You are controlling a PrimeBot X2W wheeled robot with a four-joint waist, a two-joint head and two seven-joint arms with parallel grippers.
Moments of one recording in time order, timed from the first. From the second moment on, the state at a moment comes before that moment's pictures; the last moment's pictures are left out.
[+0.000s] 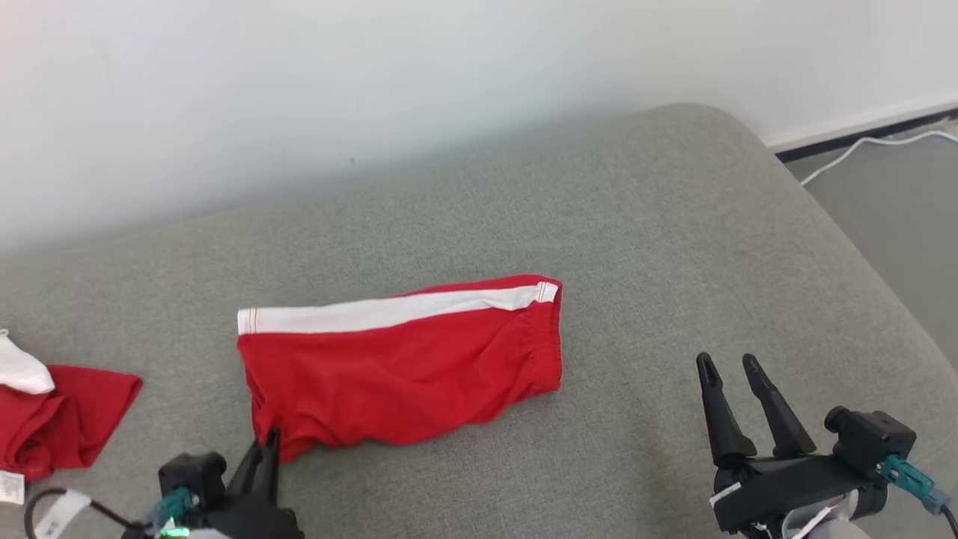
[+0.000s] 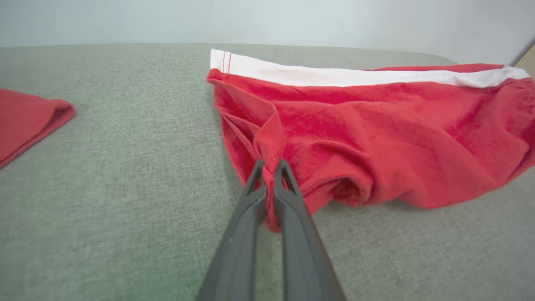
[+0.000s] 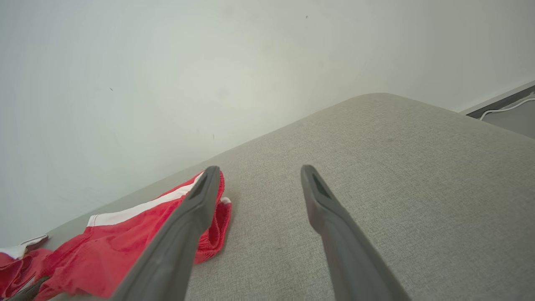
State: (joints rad) left arm -0.43 0.15 -0.26 0.69 -0.38 0.00 -0.26; right arm -0.17 -0.27 0.38 0.18 0.61 0.13 -0.26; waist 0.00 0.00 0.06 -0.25
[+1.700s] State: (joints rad) left arm 0.01 0.08 0.04 0.09 -0.11 0.10 -0.26; right arm -0.07 -0.24 0.22 0.16 0.40 0.13 -0.25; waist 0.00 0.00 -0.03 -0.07
